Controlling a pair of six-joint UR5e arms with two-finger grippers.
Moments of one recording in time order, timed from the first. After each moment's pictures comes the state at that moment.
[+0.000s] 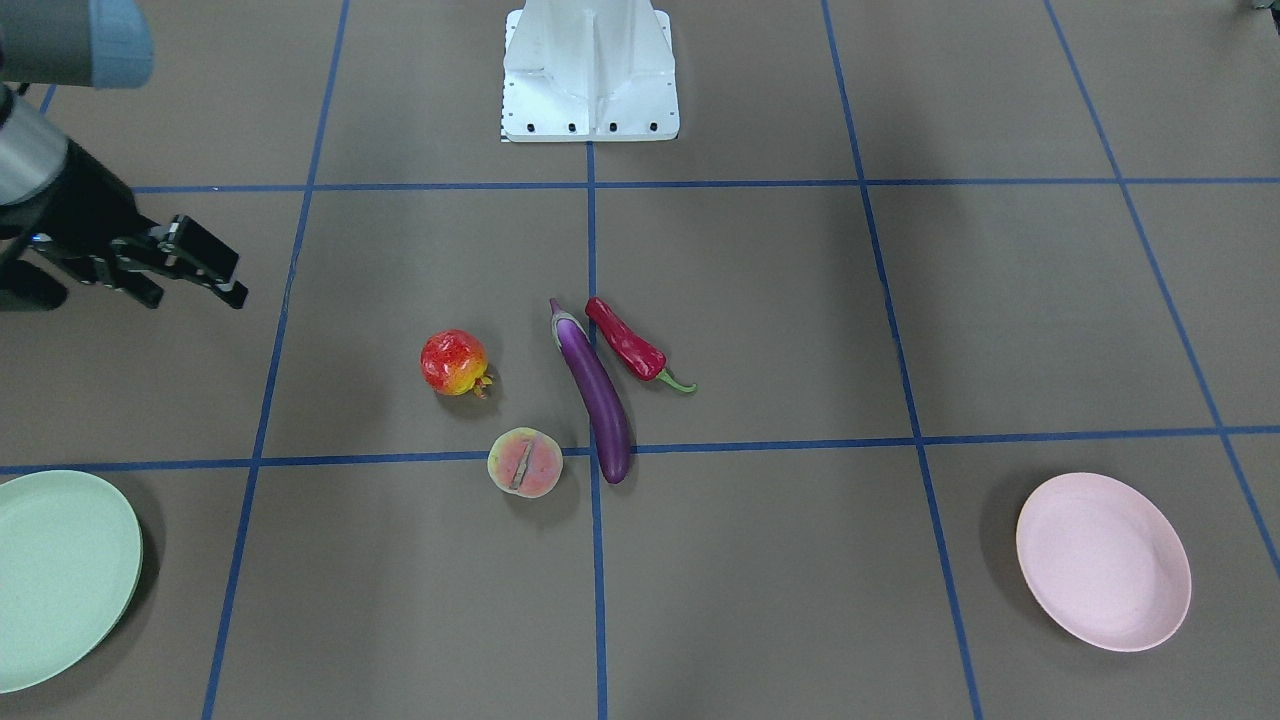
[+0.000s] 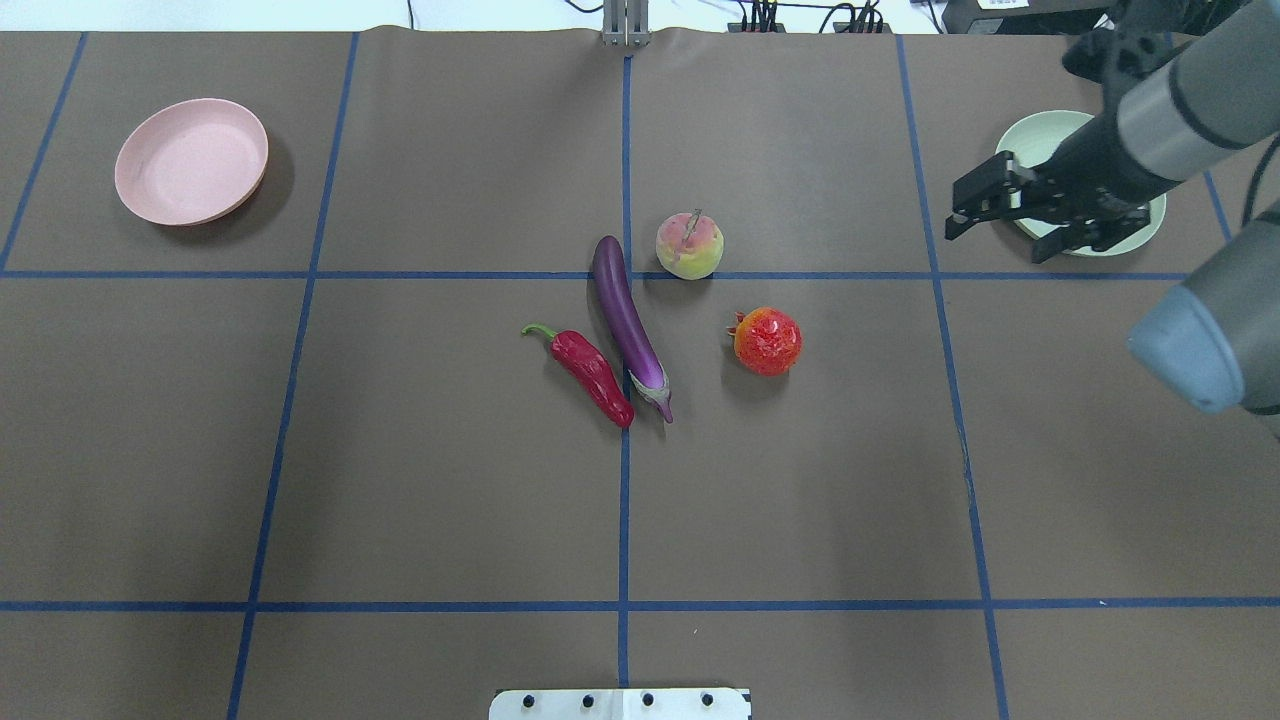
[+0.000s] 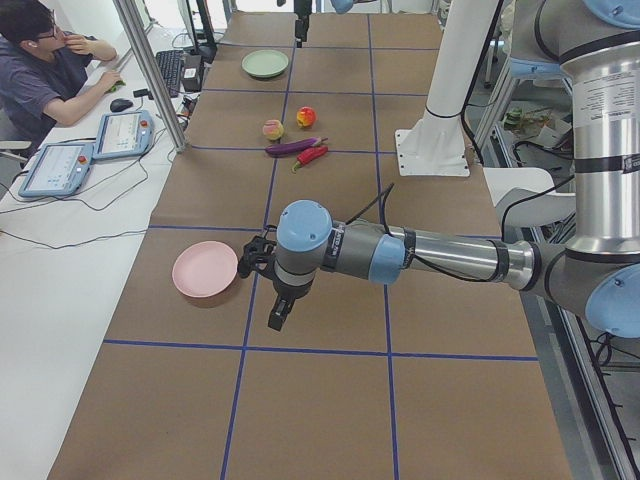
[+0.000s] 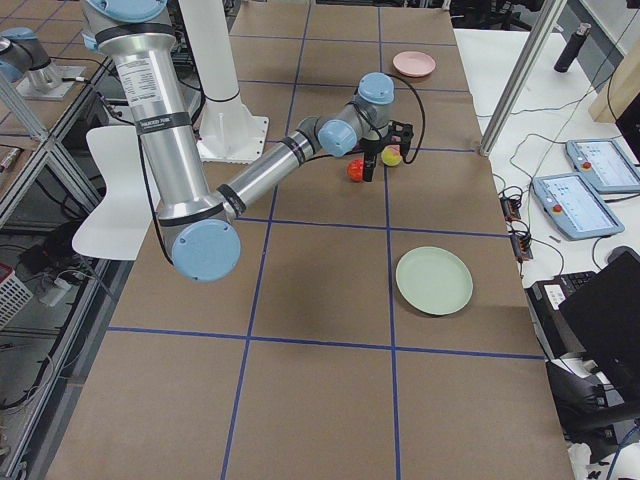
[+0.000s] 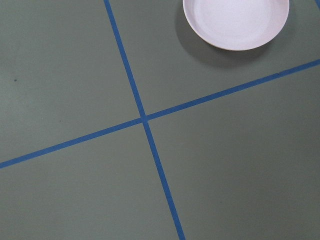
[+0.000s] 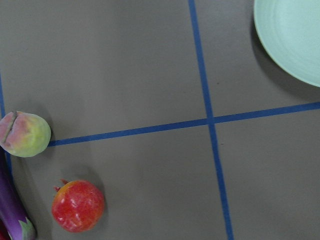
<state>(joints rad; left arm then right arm) -1.61 -1.42 -1.84 -1.68 -2.38 0.18 0.96 -1.25 1.94 -1.50 2.25 1.09</state>
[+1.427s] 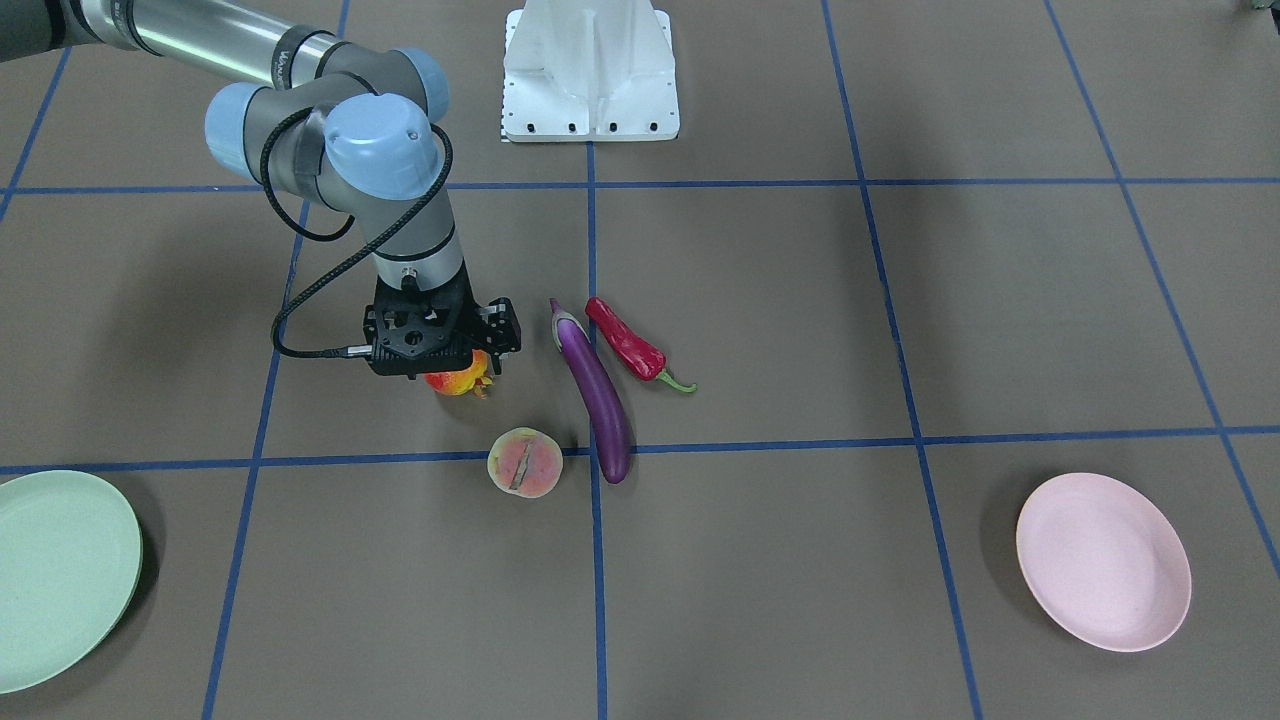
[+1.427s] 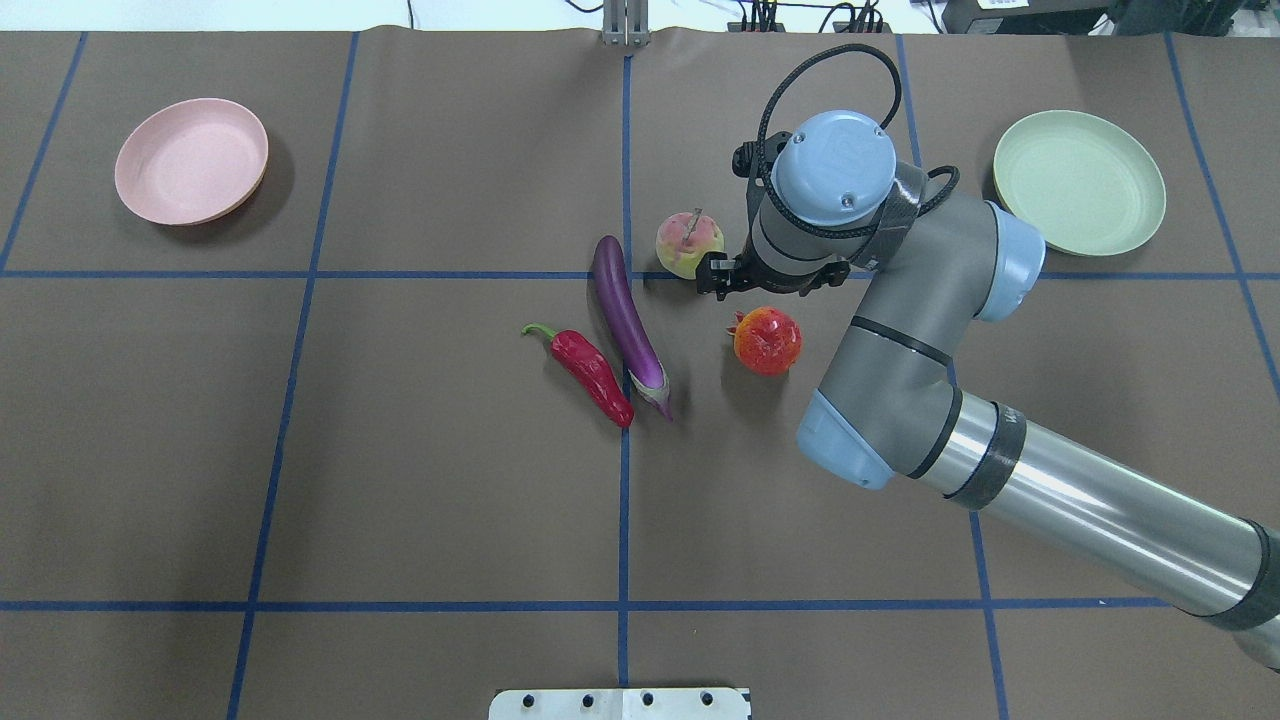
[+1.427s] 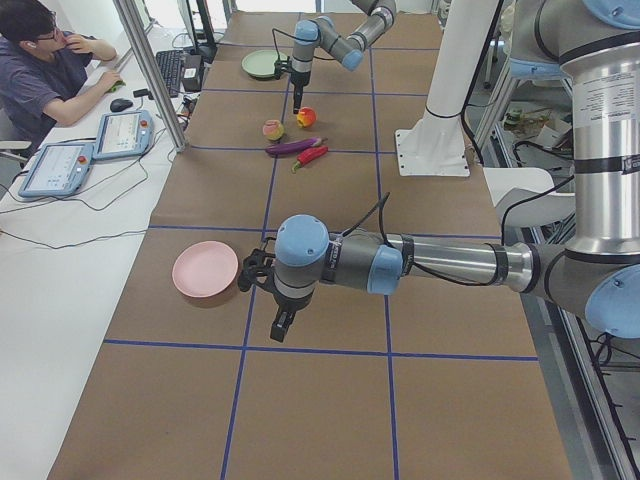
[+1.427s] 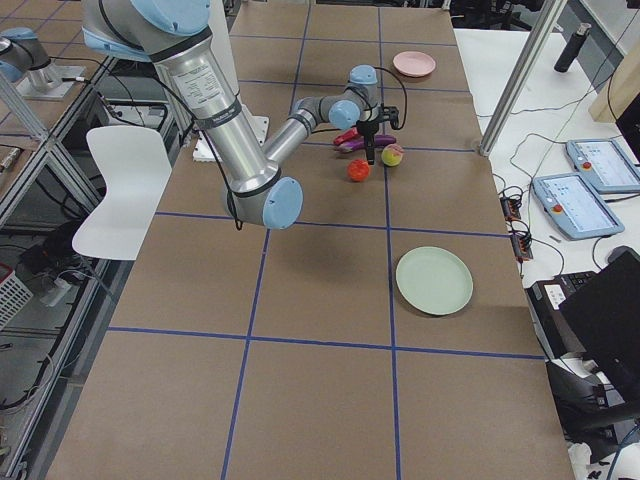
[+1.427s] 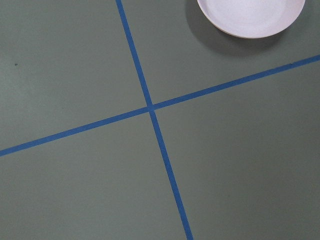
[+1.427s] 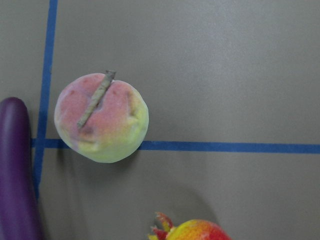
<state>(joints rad) -1.61 -1.42 -1.80 -1.68 -2.38 0.18 0.65 -0.93 1.61 -1.51 1.84 1.04</state>
